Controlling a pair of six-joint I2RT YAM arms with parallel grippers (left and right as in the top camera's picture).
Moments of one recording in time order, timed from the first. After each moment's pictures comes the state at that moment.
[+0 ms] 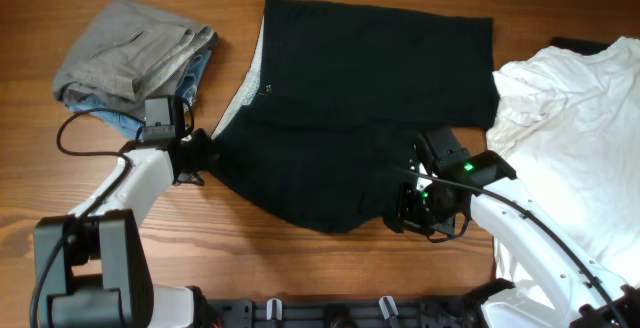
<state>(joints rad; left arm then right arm) 0.07 1.61 0.74 -0.38 0.09 -0.52 0.40 1.30 0.76 -0.99 -0.35 0.65</state>
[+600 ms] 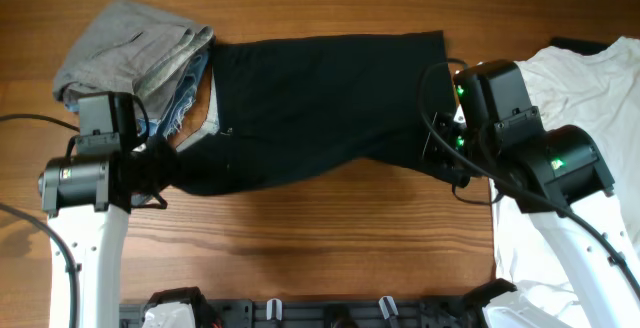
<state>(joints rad) 0.11 1.12 1.10 -1.16 0.02 -0.55 0.39 1.21 1.37 -1.18 0.02 0.66</state>
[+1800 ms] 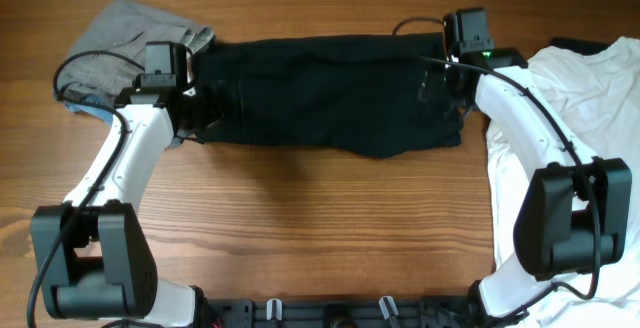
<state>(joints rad) 0.00 1.66 1.11 -0.62 0.09 -0.46 0.13 1.81 1.34 -0.72 0.13 0.34</state>
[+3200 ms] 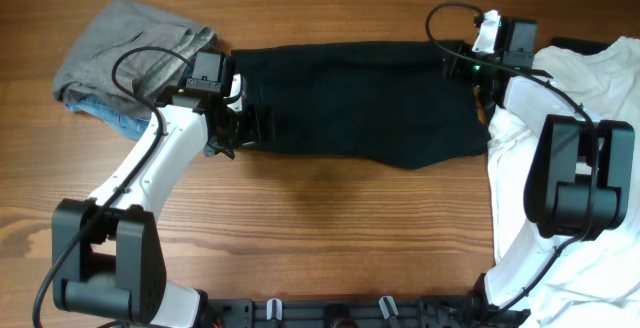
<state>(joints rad) -0.19 1.66 1.11 -0.77 0.21 -0.36 -0.11 2.02 1.23 -0.05 -0.35 0.18</state>
